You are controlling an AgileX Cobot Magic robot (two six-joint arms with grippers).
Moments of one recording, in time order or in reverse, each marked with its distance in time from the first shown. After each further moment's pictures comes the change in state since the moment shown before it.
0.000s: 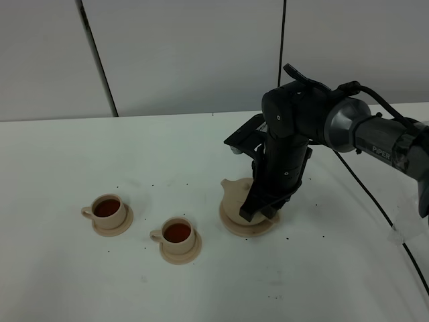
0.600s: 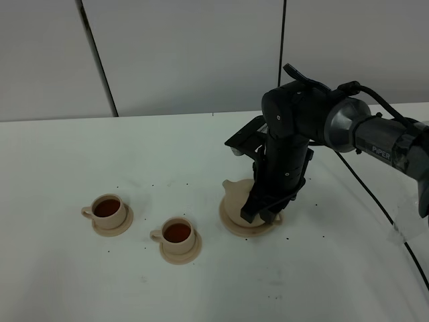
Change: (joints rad) left arm 0.000 0.000 0.000 0.000 0.000 -0.001; right arm 0.000 0.000 0.000 -0.005 0.026 0.007
